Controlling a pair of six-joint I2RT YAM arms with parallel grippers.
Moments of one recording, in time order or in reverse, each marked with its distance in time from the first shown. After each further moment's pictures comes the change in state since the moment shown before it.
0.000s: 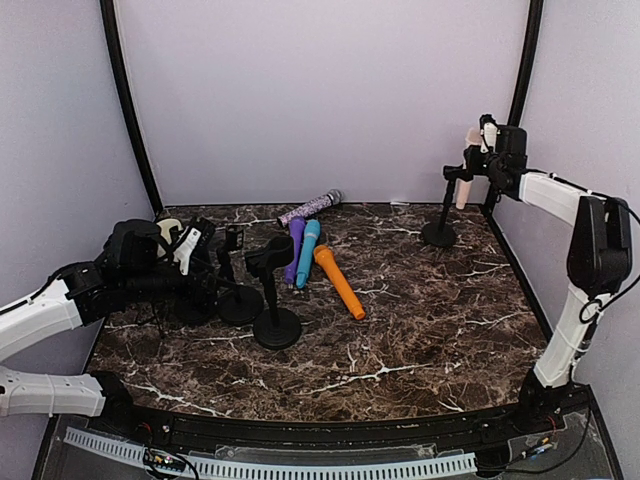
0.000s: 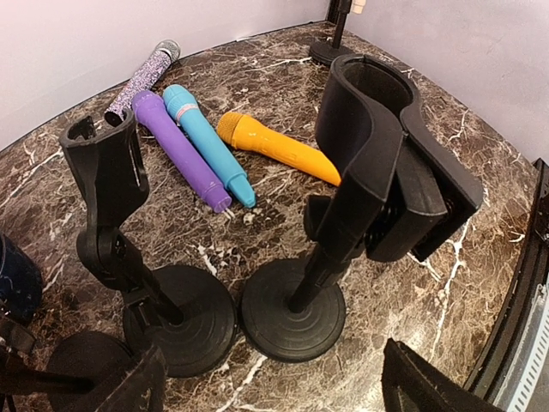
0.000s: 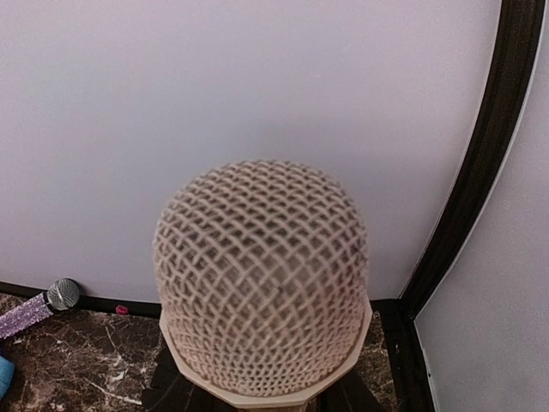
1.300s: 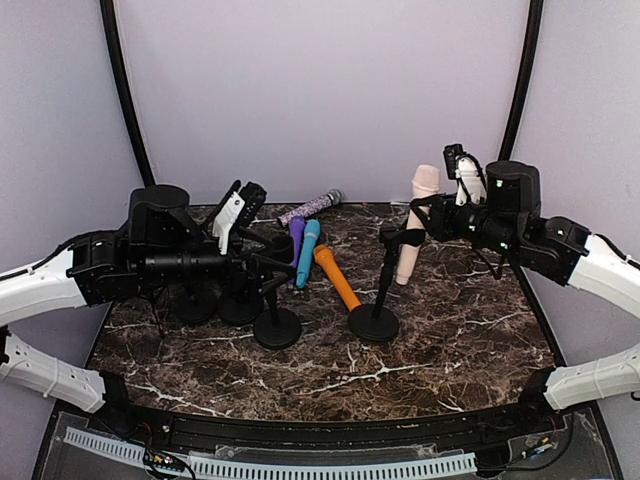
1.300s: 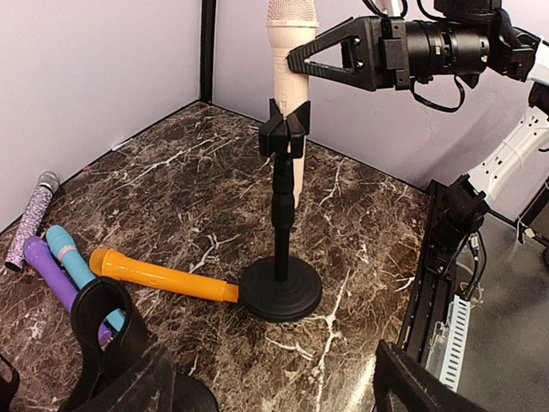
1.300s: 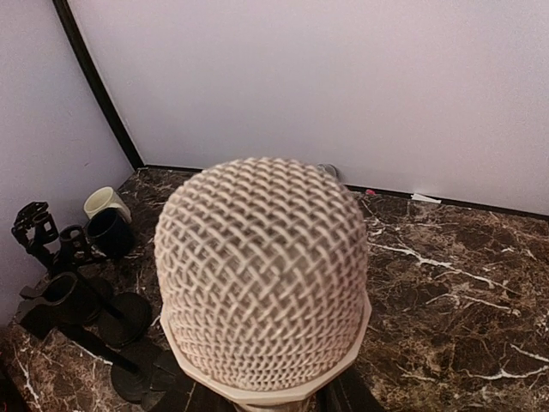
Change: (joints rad) left arm -0.365 0.178 0.318 0.065 -0.058 -0.056; right arm 0.682 -0.761 -0.494 -0.330 0.205 0.252
